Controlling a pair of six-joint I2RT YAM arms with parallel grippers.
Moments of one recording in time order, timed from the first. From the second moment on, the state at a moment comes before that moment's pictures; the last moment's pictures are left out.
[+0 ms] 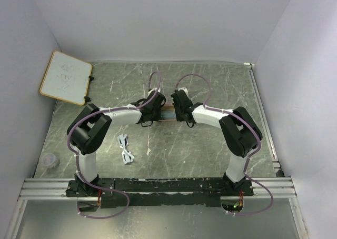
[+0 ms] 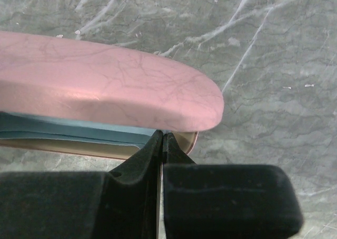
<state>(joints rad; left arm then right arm) -0.72 1.90 1.15 -0.13 -0.26 -0.54 0.61 1.81 1.06 -0.18 0.28 0.29</state>
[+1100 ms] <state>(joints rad) -0.74 1.89 1.15 -0.15 -0.27 -0.55 0.61 1.82 1.05 -0.15 0.34 0.30</state>
